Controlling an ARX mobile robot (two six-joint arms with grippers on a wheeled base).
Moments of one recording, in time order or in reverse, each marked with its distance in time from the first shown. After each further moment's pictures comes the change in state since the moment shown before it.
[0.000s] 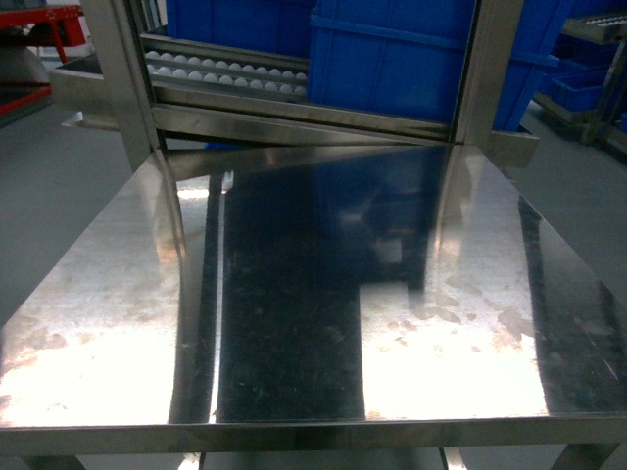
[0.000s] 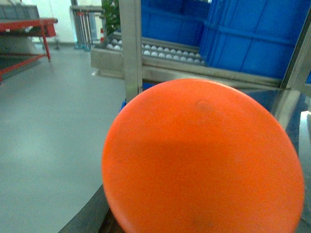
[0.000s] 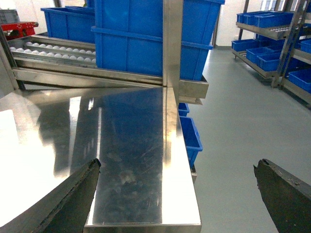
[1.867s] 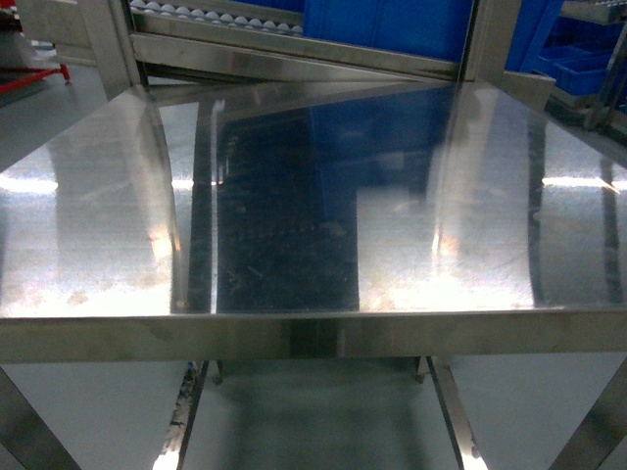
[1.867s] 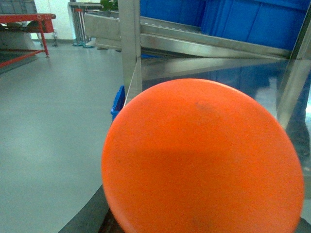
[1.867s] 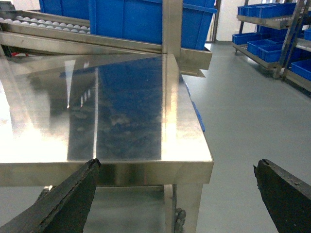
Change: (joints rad) left arm 0.000 -0.001 -0.001 -0.007 0.001 0.001; right arm 0.000 0.000 0.000 0.000 0.000 0.000
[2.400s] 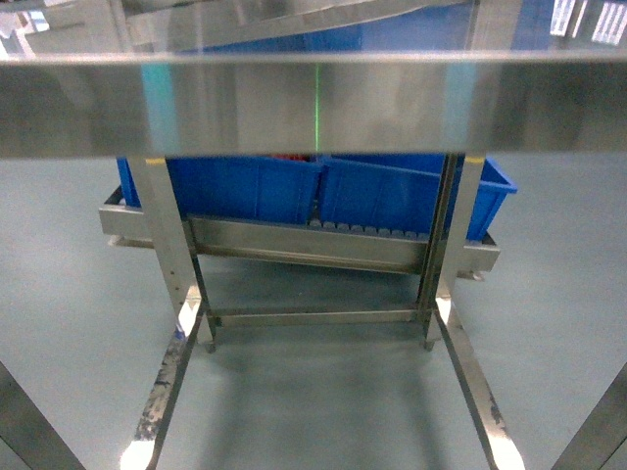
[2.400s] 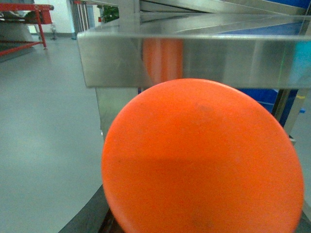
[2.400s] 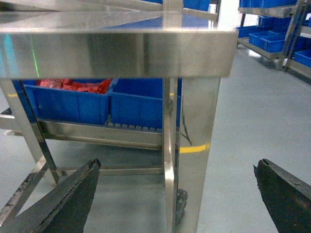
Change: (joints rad) left arm 0.000 0.000 0.000 0.000 0.001 0.001; right arm 0.000 0.000 0.000 0.000 0.000 0.001
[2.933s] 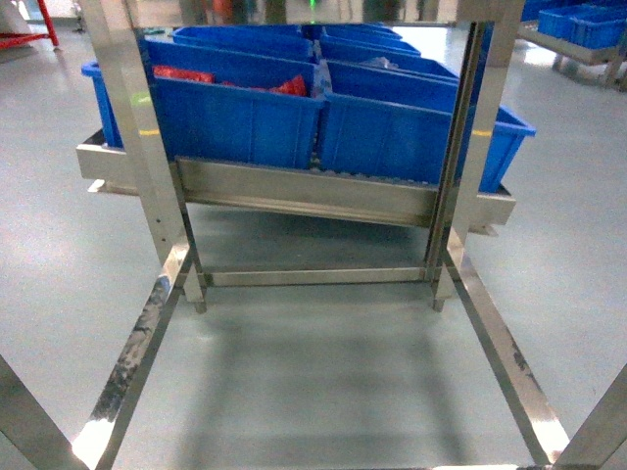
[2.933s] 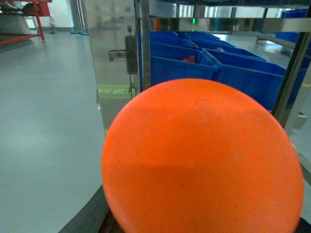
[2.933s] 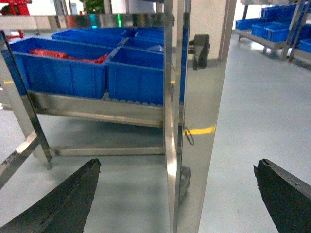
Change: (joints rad) left arm 0.000 0.000 0.000 0.000 -0.001 0.000; right arm 0.000 0.000 0.000 0.000 0.000 0.000
